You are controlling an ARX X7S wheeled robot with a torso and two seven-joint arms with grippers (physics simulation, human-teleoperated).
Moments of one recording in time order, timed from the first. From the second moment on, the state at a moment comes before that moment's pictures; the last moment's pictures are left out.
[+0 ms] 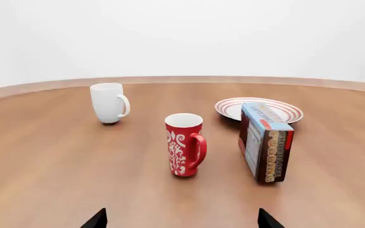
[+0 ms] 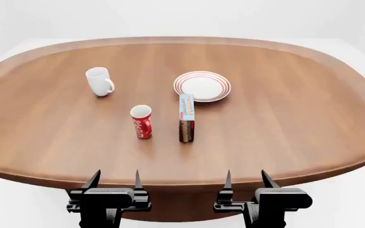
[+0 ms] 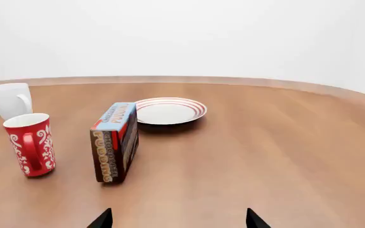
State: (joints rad) left arm 0.00 0.00 0.00 0.00 0.00 0.00 0.00; right arm 0.00 0.00 0.00 0.00 0.00 0.00 0.00
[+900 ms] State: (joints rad) left arm 0.00 -0.08 0.11 0.00 -0.01 0.01 -0.08; right arm 0.00 0.07 -0.09 0.00 0.06 -0.01 0.11
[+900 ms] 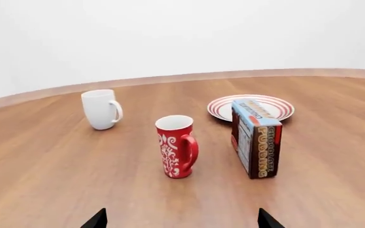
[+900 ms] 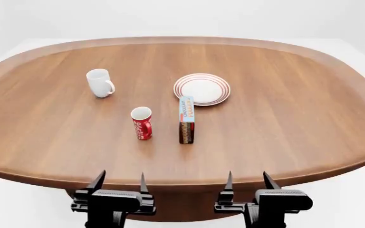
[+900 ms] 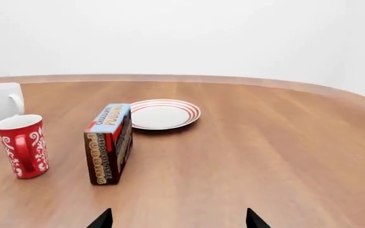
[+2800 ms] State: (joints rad) left arm 0.05 -0.25 -0.37 1.03 -0.08 -0.17 -0.40; right arm 0.11 0.30 0.19 -0.91 0.24 -0.11 0.17
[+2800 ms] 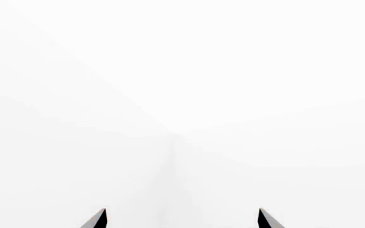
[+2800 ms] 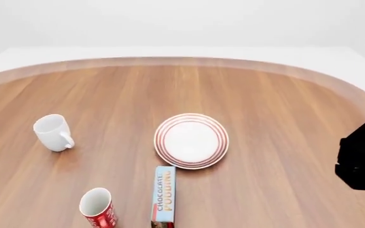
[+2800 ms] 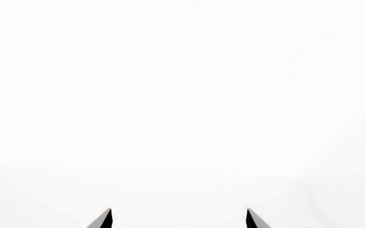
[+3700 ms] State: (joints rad) left arm 0.07 -0.28 -0.34 1.02 -0.08 -0.16 -0.43; right arm 0.10 0.32 0.18 -0.91 0.26 -0.09 0.21
